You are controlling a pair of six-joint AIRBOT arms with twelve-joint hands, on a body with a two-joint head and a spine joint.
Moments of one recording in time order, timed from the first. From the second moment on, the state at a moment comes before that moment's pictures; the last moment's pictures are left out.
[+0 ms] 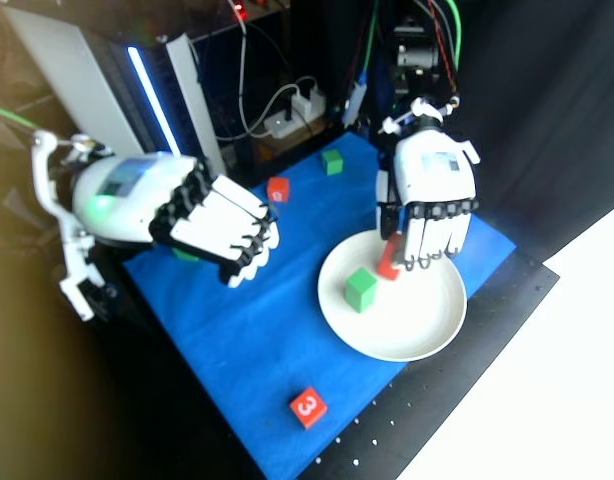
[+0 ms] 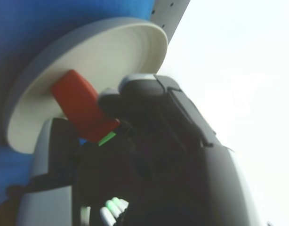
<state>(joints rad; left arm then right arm) 0.48 -1.20 1.31 -0.13 -0.33 1.29 -0.83 -0.84 0.87 -2.98 -1.02 1.90</state>
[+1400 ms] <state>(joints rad) 0.87 -0.77 0.80 -0.06 -0.84 1.21 -0.83 -0.84 0.86 -2.98 -1.02 1.90</state>
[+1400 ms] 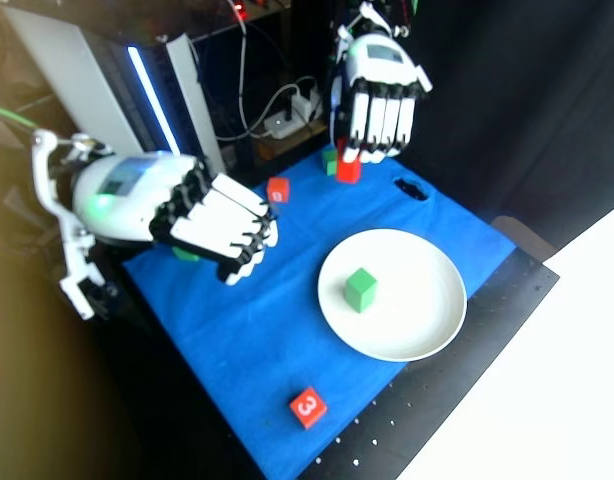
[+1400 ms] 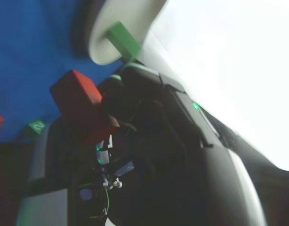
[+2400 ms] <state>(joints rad) 0.88 -0.80 0.87 -0.21 -0.96 1.21 -0.81 -0.86 0.90 -2.96 -1.01 1.90</state>
